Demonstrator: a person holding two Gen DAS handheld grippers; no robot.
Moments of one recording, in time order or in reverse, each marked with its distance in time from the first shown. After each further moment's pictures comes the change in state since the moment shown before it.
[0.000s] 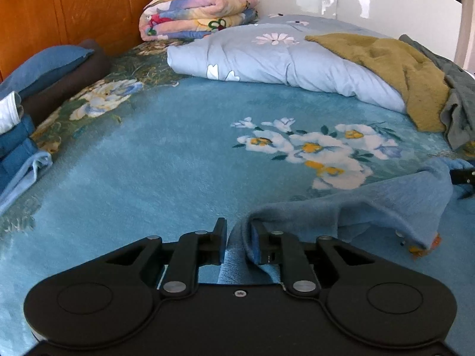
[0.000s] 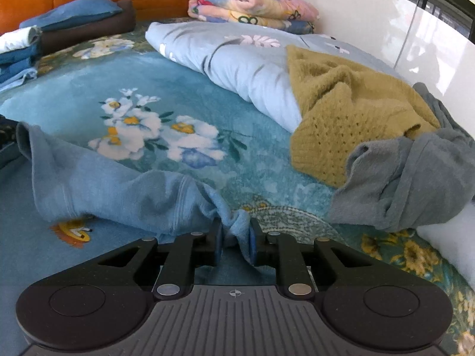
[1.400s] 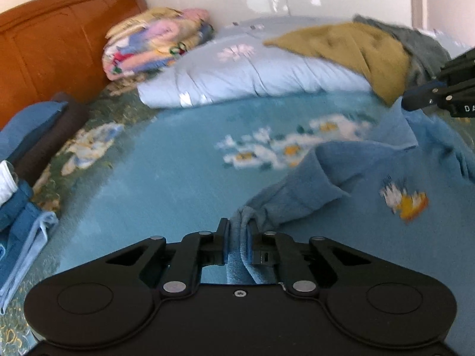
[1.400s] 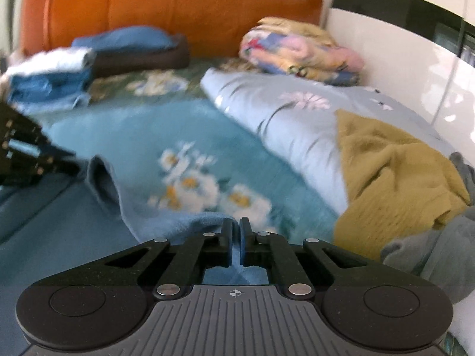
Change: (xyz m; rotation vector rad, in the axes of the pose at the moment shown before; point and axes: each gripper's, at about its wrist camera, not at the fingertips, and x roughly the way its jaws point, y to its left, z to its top) left arm -0.016 -0.004 0.015 0.221 -0.061 -0.036; right arm -0.019 0.024 0.057 -0.101 -0.162 0.135
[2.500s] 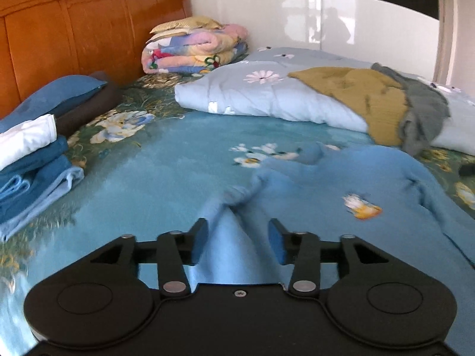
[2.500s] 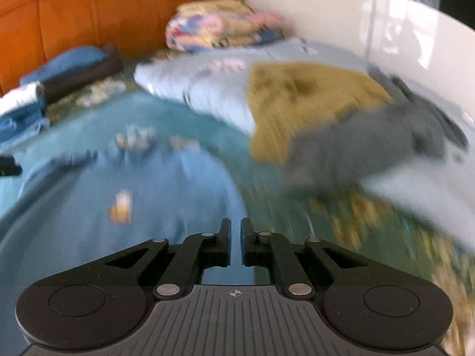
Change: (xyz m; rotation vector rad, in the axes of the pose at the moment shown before) left arm -0.101 -0.014 -0.044 -0.217 -0.070 0.011; right arm -0.116 -0.045 -0.101 0.323 0.120 -0.115
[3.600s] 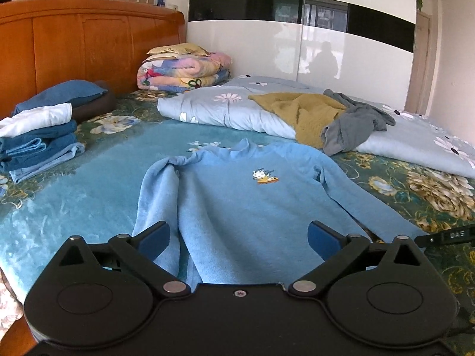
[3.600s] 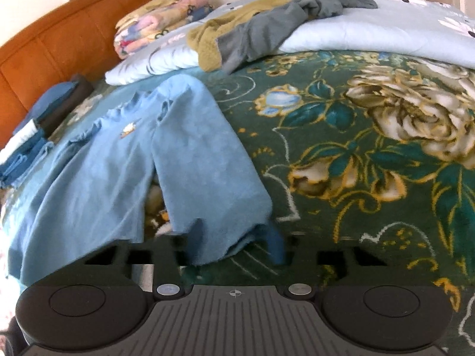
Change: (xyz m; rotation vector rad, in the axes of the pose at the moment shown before) left arm -0.145 -0.085 -0.086 -0.075 -0.115 -0.064; right arm -0.087 -0.018 -0.158 0.413 0.032 0.024
